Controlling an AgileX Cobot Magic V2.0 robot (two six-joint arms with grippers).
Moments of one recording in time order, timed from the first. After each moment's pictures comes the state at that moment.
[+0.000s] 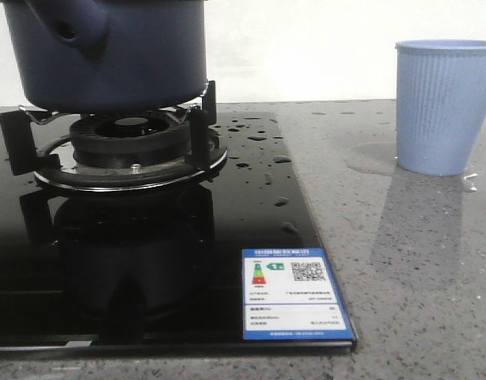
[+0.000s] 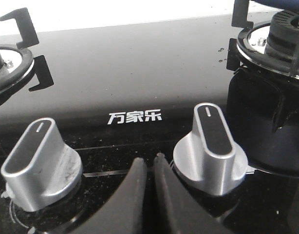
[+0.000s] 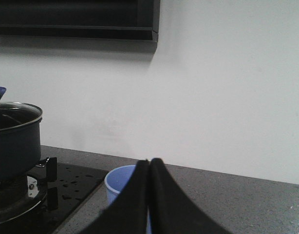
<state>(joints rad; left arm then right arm) 0.01 0.00 0.00 -0.04 0.34 0.16 0.28 0.05 -0.31 -0.39 0.14 0.30</state>
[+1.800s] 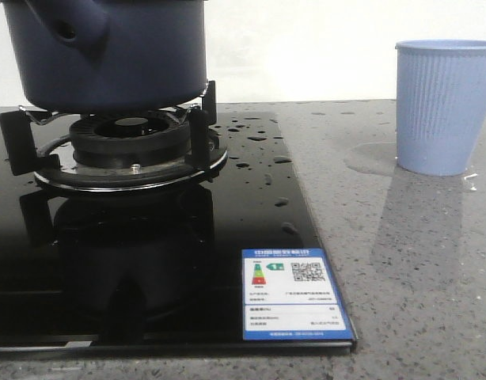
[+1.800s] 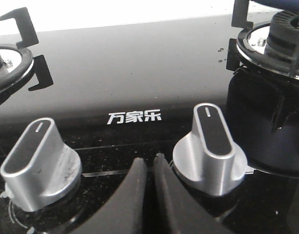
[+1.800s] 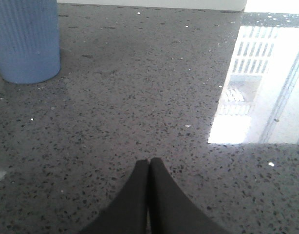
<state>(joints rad) 0.01 0.00 0.00 -0.04 0.34 0.16 -0.03 -0.01 0.01 -0.16 0.33 0.08</state>
